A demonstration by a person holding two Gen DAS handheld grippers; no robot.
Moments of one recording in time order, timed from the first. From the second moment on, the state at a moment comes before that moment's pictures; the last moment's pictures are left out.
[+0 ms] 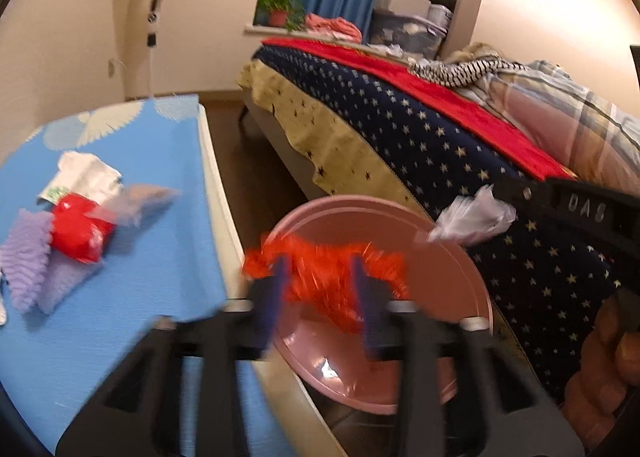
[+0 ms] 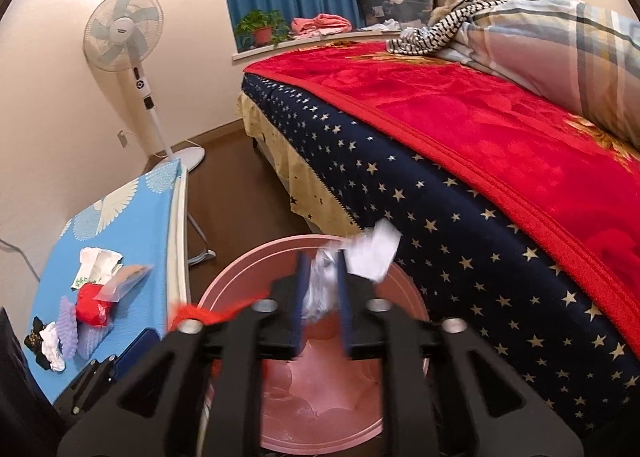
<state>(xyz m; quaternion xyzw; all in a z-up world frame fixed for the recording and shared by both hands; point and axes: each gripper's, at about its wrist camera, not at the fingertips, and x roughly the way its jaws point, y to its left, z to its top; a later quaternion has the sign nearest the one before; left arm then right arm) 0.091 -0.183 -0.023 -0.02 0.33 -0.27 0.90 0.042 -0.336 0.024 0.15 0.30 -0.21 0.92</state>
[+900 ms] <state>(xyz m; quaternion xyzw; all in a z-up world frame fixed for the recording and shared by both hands) 0.074 -0.078 0.003 -0.04 0.28 -0.14 0.95 0.038 -0.254 0.044 0.15 0.26 -0.09 0.95</state>
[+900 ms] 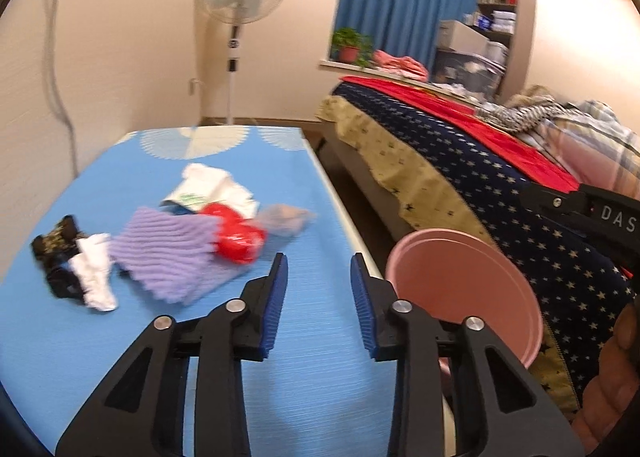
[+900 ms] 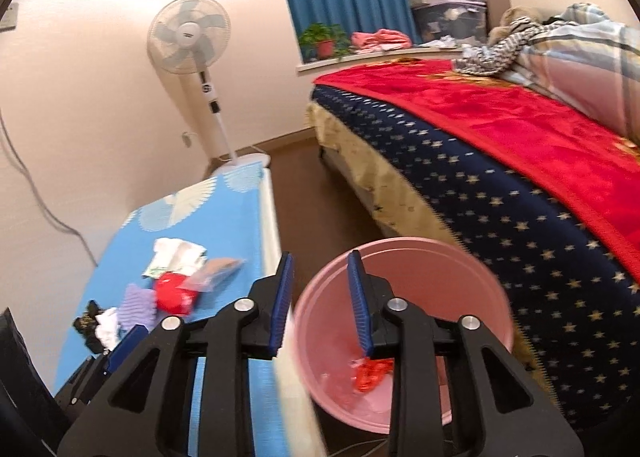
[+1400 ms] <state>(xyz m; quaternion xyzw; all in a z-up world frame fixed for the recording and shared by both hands) 0.082 -0.010 -0.011 -0.06 0.27 -0.02 0.96 0.088 -0.205 0.023 0.17 0.27 -0.01 0.95</state>
